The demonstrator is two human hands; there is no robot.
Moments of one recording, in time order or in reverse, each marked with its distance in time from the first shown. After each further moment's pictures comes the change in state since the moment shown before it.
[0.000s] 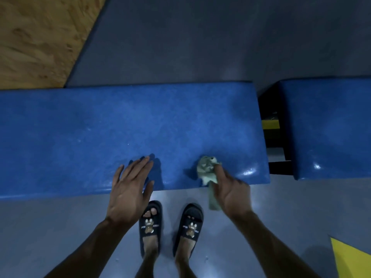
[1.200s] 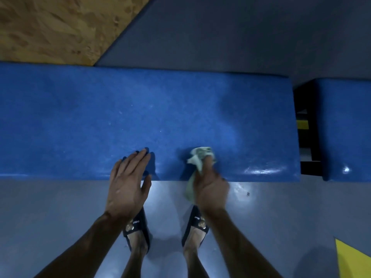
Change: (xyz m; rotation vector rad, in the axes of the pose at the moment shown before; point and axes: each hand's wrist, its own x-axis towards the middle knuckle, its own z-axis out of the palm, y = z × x) left_hand -0.031 -0.090 -0.007 -0.072 0.014 -0.071; right_hand 0.009 -0.150 0.056 0.102 0.046 0.260
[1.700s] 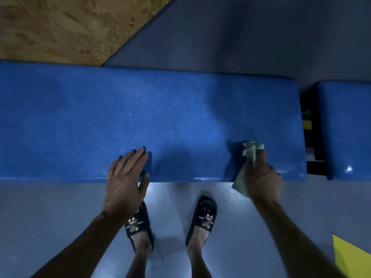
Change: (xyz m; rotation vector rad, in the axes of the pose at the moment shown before) left_hand 0.002 -0.035 -0.017 -0.014 -0.028 -0.023; right_hand 0.040 0.065 -0.050 -0.206 0.056 0.213
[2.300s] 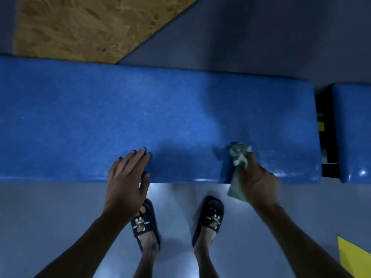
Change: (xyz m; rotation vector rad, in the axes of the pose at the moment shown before) left_hand -0.004 -0.039 -0.008 -0.052 0.065 0.033; right_hand -0.025 -0.040 0.010 -0.018 0.000 -0.276
